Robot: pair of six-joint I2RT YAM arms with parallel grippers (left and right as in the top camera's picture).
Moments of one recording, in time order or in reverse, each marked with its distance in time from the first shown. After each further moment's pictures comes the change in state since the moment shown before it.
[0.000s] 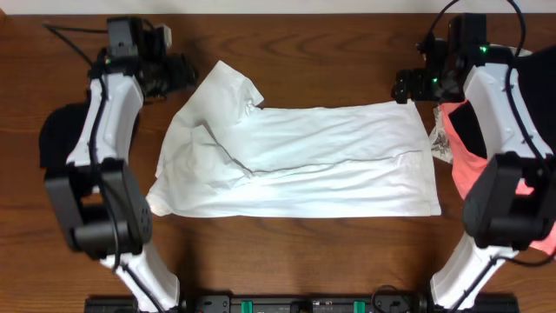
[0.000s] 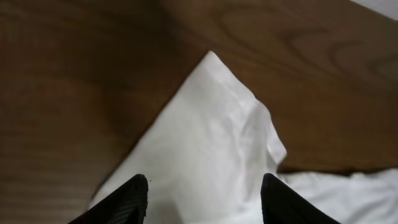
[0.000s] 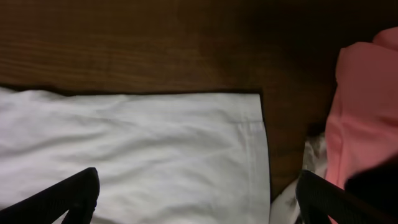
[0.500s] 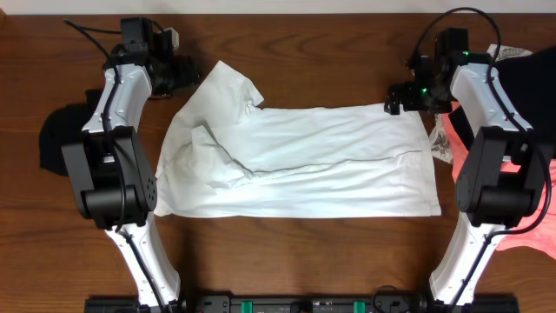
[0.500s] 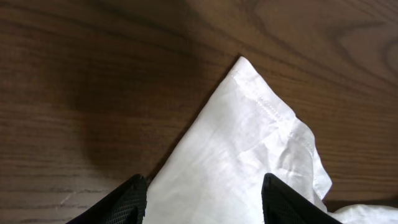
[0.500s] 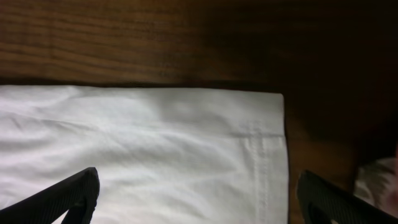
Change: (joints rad) left arm 0.002 0.207 0.104 0.047 0.003 0.023; right arm -0.005 0.161 0.002 0.032 -0.017 -0.042
